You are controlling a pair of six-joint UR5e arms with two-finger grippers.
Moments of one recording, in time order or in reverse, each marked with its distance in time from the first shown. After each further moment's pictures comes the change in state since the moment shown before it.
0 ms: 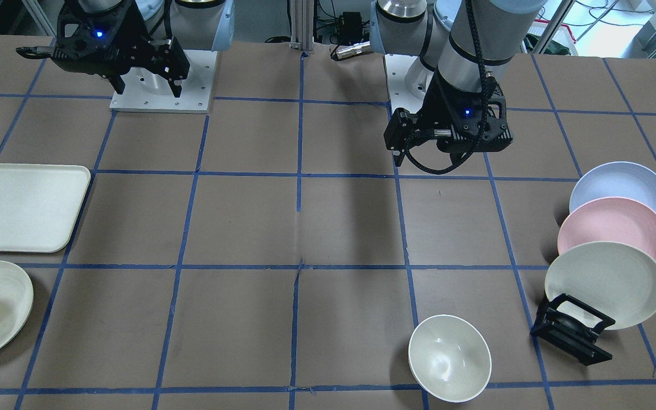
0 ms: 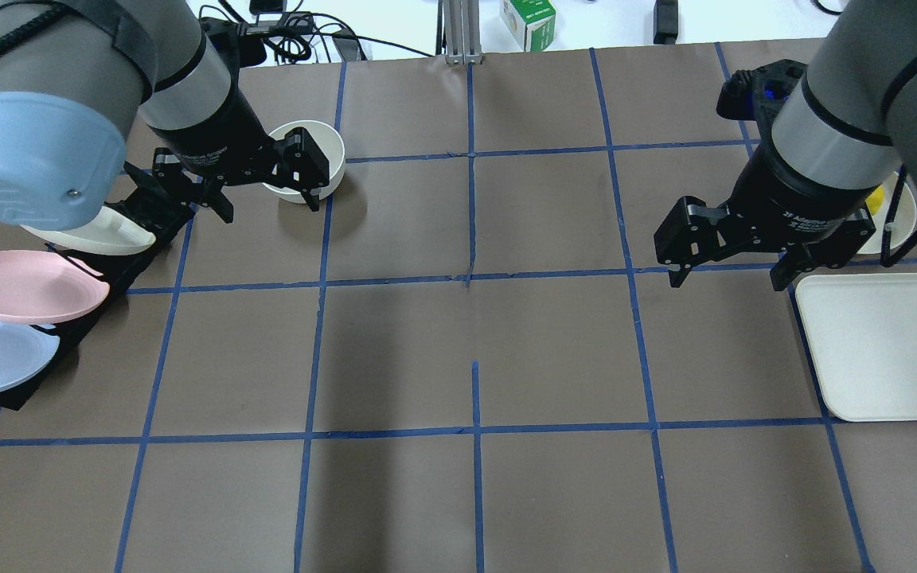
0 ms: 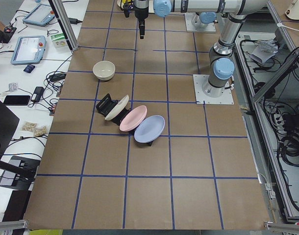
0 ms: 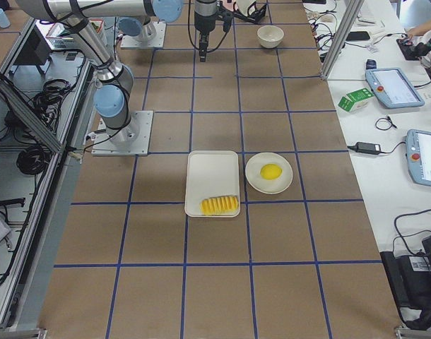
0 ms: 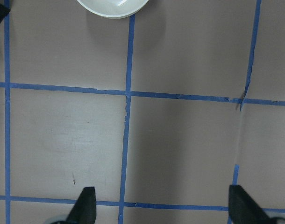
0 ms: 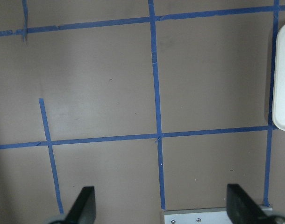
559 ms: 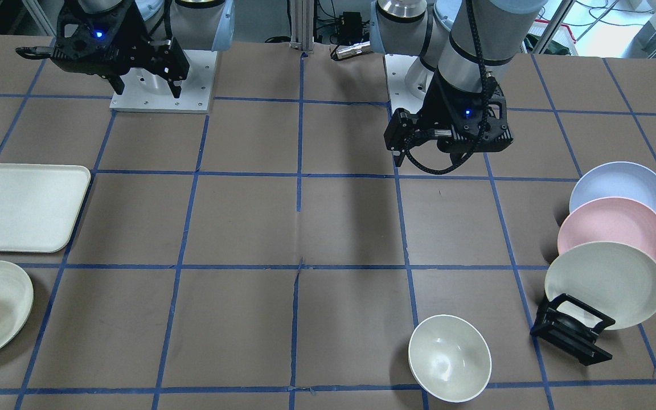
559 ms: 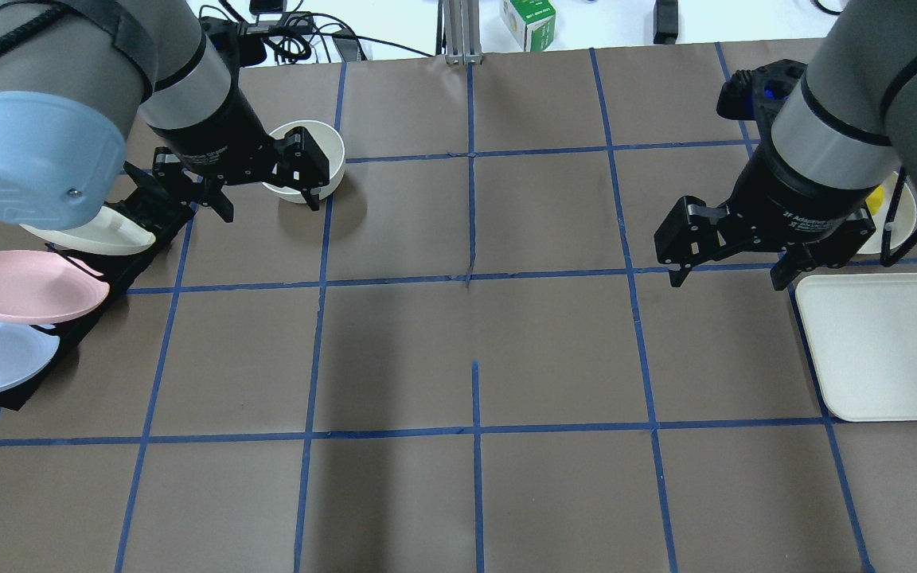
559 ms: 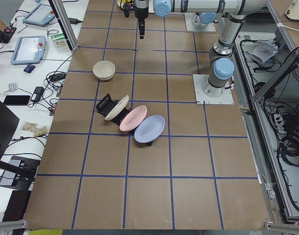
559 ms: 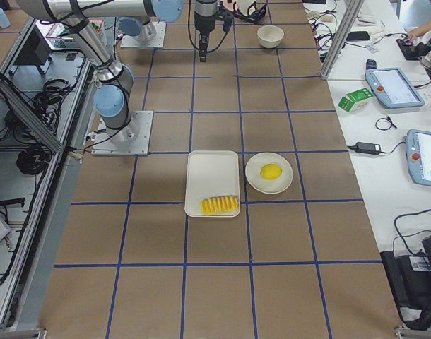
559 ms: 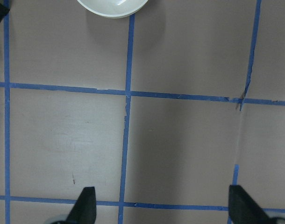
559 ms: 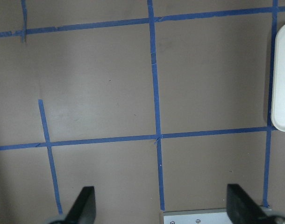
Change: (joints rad) left arm 0.001 -0.001 0.002 0.001 0.000 0.000; right arm 0.000 0.003 0.001 -0.007 -0.005 0.003
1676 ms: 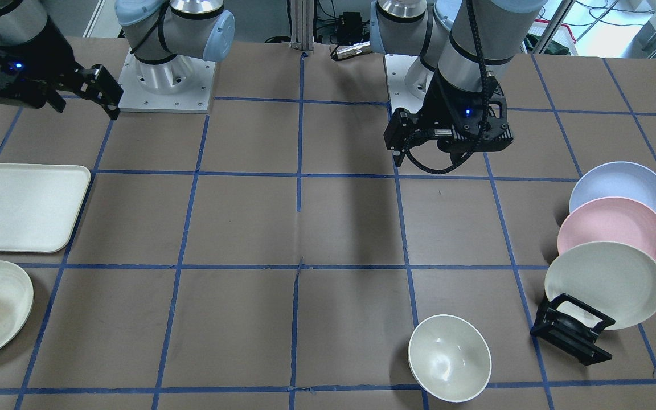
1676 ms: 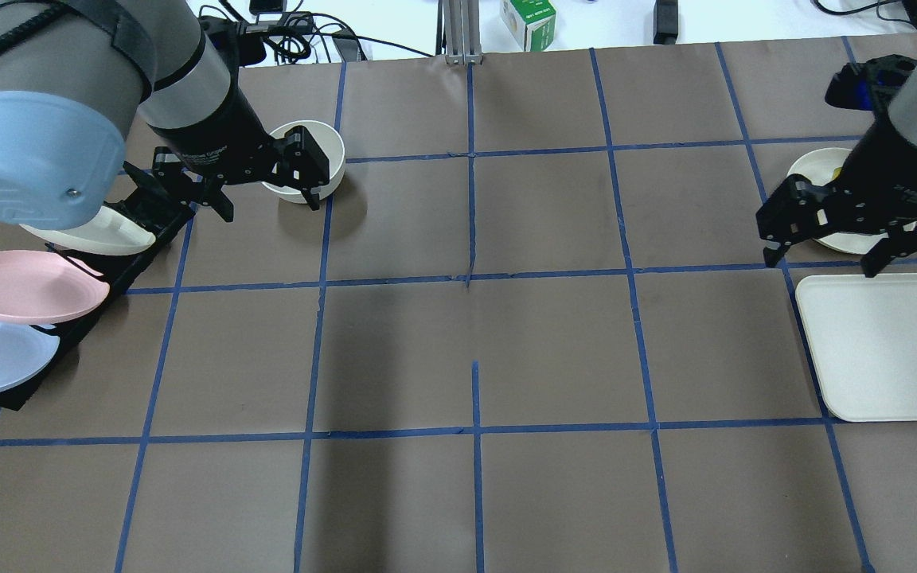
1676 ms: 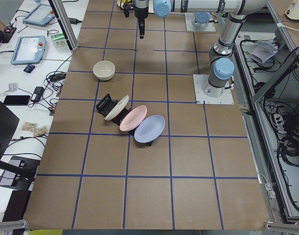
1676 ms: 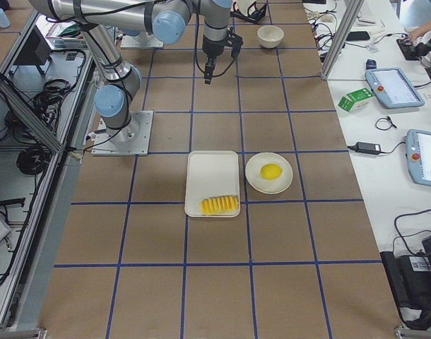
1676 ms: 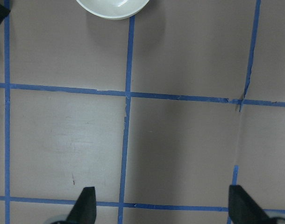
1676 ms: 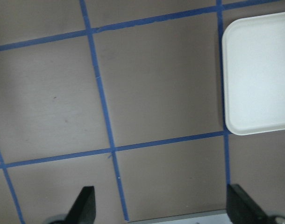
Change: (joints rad) left arm -0.001 0.000 0.000 0.000 -0.001 -0.001; right arm -0.289 0.053 0.014 -0.013 -0.039 -0.215
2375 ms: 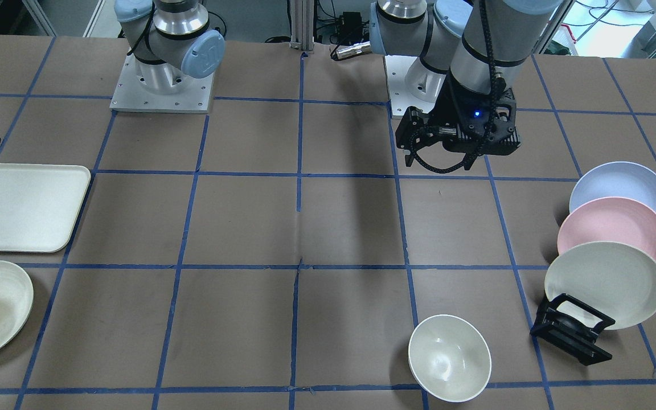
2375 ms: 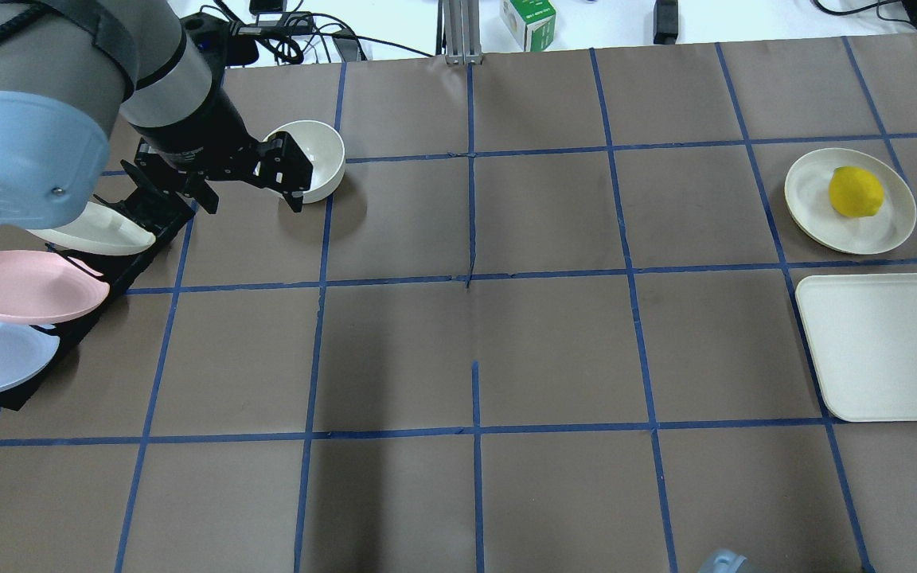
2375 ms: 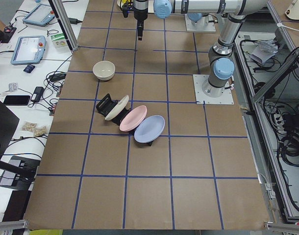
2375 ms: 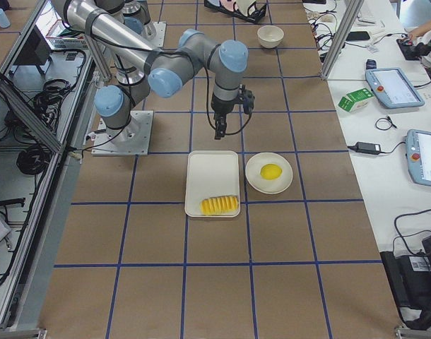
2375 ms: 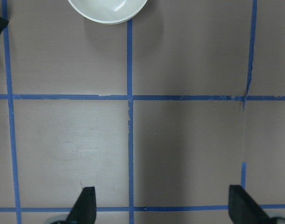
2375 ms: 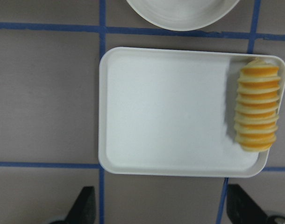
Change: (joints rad) left arm 0.051 0.010 -0.009 0.012 0.030 0.211; right arm -0.366 0.192 0.000 -0.234 -0.088 -0.578
